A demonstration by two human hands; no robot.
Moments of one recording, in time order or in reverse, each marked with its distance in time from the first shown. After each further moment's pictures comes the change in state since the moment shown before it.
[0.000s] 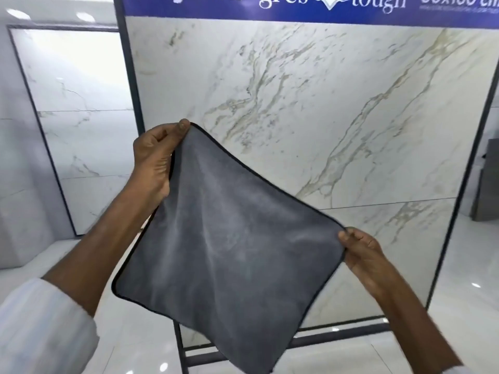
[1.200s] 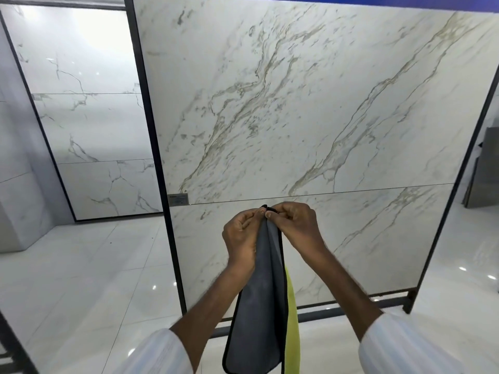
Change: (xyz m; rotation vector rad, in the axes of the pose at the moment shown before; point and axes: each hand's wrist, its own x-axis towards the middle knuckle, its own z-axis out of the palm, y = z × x) left_hand -0.159 -0.156 0.030 0.008 0.096 -0.288; right_hand 0.019 0.032 0.150 -0.728 0.105 -0.173
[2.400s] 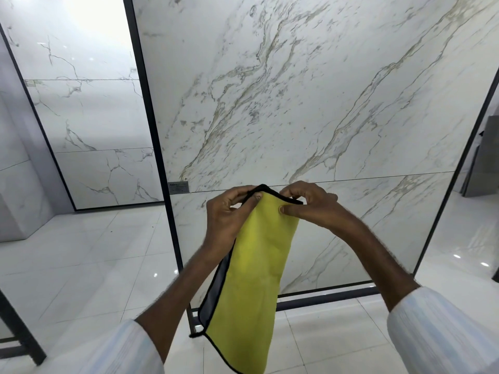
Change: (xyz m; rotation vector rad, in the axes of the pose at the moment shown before) left_hand 0.009 0.043 -0.039 0.197 -0.204 0.264; right_hand 0.009 -0.014 -0.052 -0.272 -0.362 0.008
